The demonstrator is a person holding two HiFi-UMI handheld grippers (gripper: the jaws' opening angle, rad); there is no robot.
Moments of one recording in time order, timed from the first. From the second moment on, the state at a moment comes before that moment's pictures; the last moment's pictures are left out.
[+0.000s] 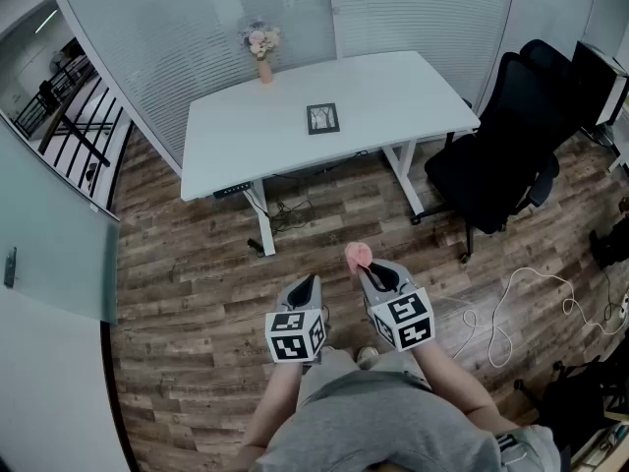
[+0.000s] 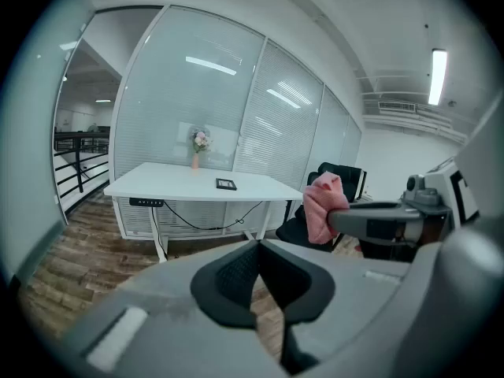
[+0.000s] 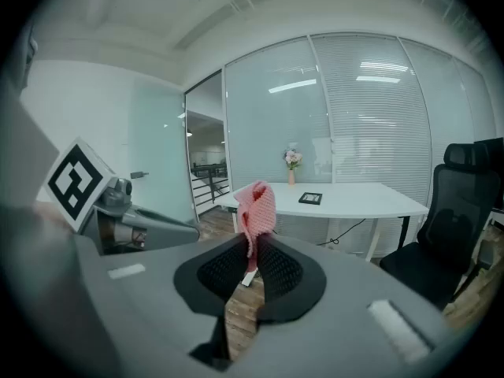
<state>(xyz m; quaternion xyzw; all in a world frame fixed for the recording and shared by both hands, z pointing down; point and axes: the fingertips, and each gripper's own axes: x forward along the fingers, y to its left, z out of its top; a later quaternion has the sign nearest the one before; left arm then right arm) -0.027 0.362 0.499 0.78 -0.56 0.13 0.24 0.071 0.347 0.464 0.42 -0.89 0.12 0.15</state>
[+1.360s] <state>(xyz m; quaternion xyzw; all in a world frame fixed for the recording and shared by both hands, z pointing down) -0.008 0.293 0.502 0.77 -0.58 0.09 0.26 0.085 0.280 0.474 0.38 -0.91 0.12 0.14</state>
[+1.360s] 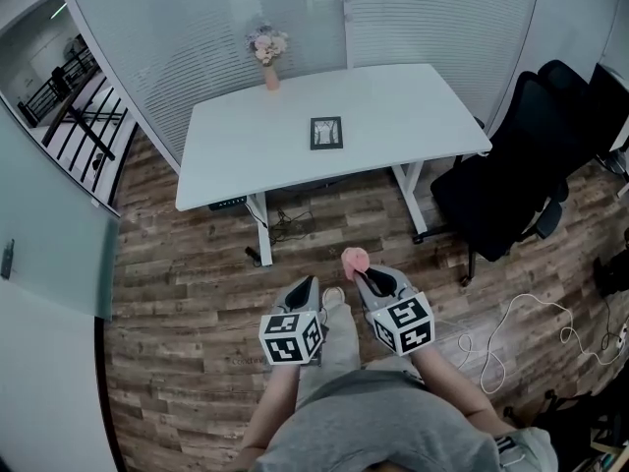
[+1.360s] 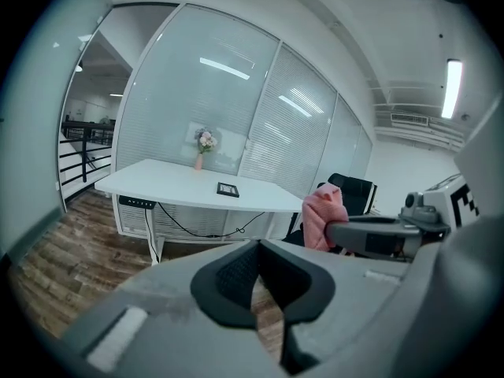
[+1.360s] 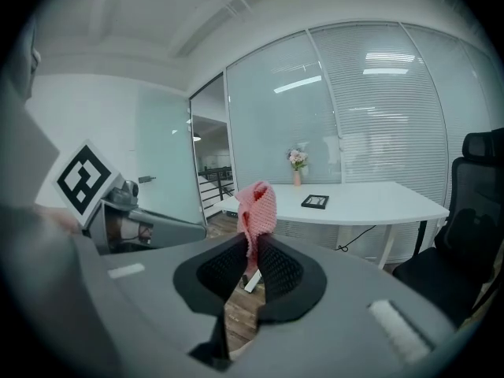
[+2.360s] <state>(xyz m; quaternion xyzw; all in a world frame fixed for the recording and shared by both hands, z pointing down) -0.056 0.015 0.518 0.79 -0.54 0.12 0.27 0.033 -0.004 0.475 0.40 -0.89 0.12 0.15</state>
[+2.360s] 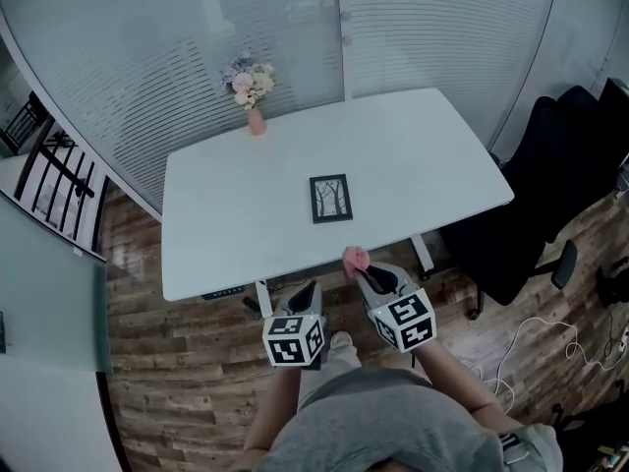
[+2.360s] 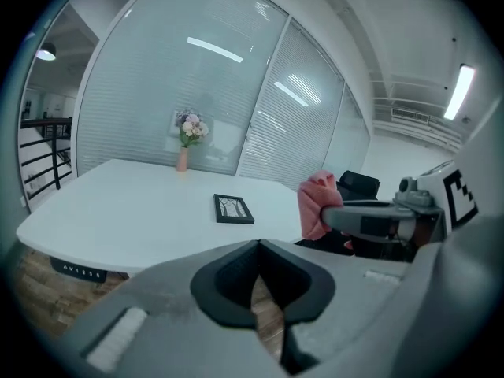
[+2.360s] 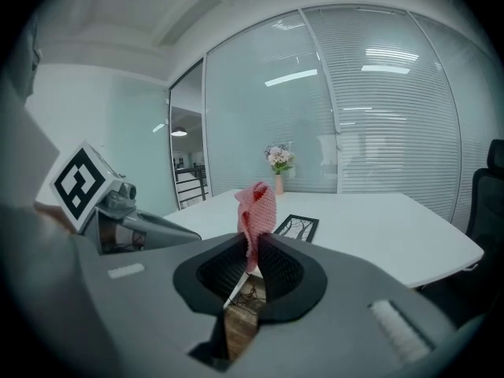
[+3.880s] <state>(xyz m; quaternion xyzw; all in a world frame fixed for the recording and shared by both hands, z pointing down) -0.078 -0.159 0.575 0.80 -0.49 0.18 0.30 -0.014 -0.227 0.503 0.42 -0.88 0.07 0.23</state>
